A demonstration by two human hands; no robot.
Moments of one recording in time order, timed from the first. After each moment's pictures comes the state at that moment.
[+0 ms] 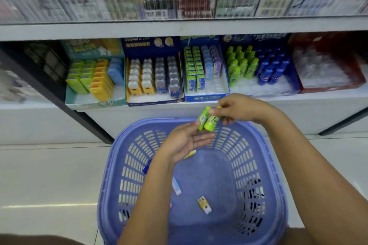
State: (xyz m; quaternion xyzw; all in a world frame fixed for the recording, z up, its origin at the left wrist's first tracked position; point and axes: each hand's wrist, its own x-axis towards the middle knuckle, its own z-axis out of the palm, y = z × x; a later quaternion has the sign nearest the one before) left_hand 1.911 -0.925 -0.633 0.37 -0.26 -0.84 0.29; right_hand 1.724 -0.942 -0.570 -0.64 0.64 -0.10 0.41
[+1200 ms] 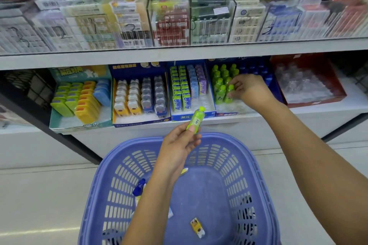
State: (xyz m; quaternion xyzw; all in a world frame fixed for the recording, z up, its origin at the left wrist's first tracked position) left_hand 1.884 -0.920 -0.596 0.42 -0.33 -0.74 0.42; right_hand 1.650 -0.988 -0.546 -0.58 0.75 -0.26 0.19
